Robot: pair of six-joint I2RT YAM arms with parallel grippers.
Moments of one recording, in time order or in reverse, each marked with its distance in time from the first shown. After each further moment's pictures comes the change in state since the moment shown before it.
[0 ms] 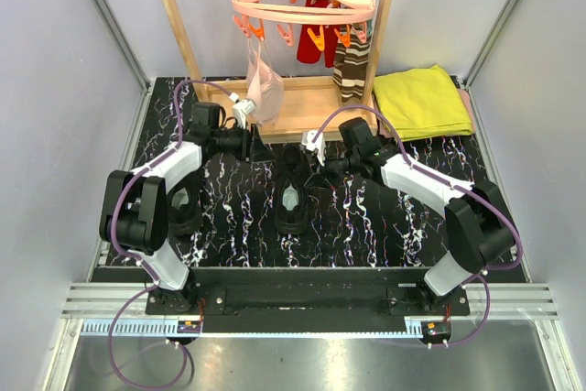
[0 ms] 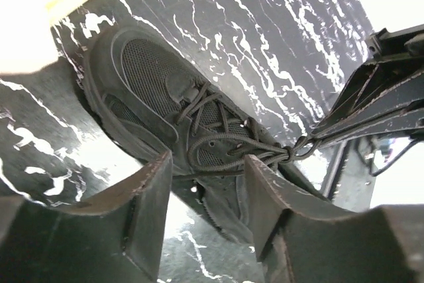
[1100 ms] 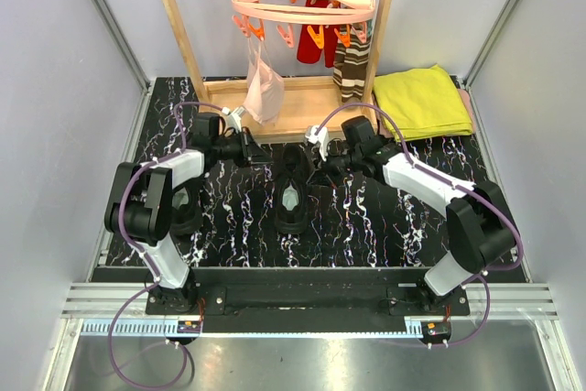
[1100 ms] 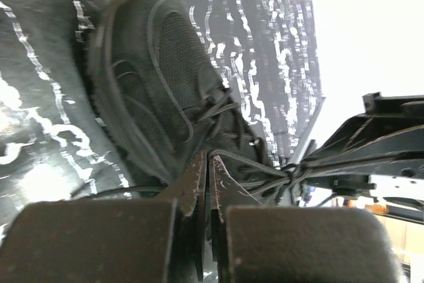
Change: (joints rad) left arm 0.019 0.072 -0.118 0.235 -0.038 -0.452; right arm -0.017 -0.003 0.003 -0.001 0.037 0.114
